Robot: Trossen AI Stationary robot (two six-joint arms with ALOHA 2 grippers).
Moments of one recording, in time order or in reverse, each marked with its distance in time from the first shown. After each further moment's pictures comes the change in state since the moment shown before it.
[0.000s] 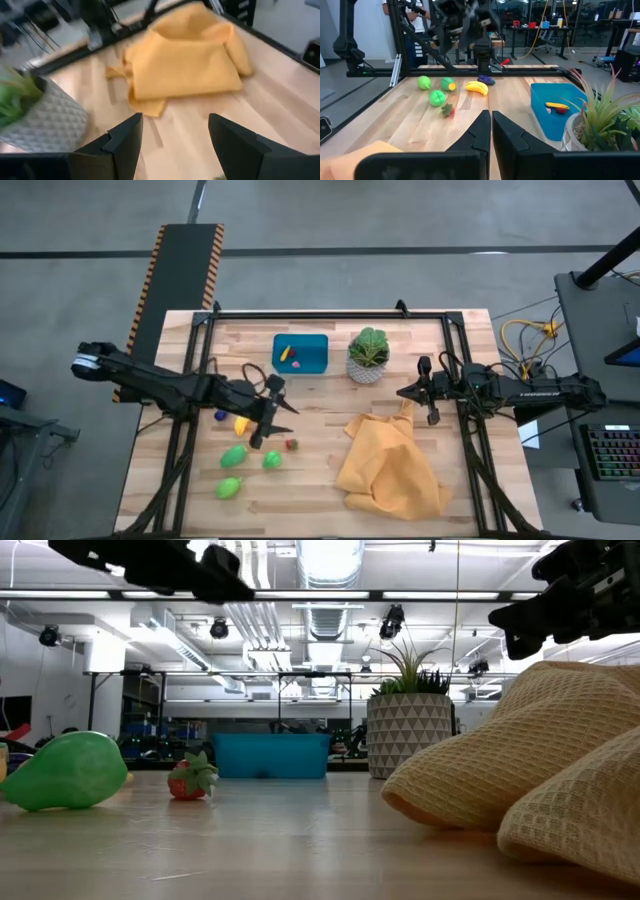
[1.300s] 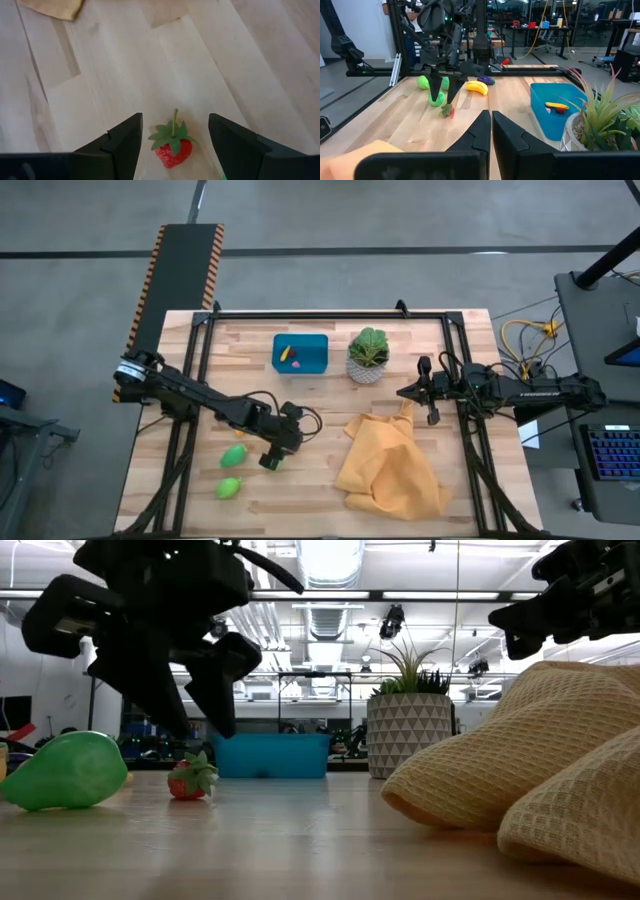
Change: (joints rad) left arm -0.097 0.463 0.219 -0.305 0.006 -0.160; right arm 0.000 0.000 0.000 -0.002 0.001 -0.003
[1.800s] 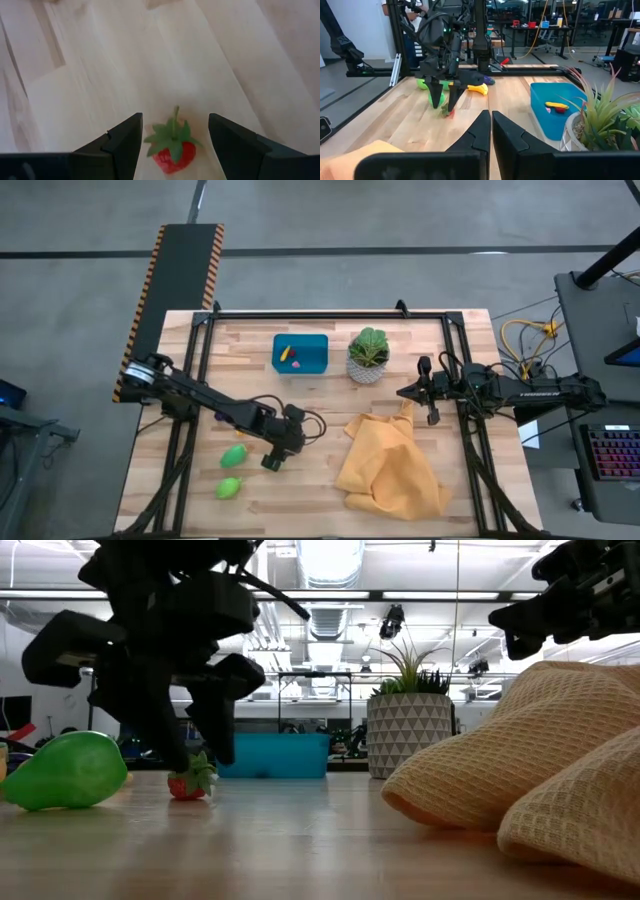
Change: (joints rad) left arm 0.000 0.074 0.004 0.020 -0.002 0.001; right arm 0.000 0.000 0.000 0.000 0.000 0.003
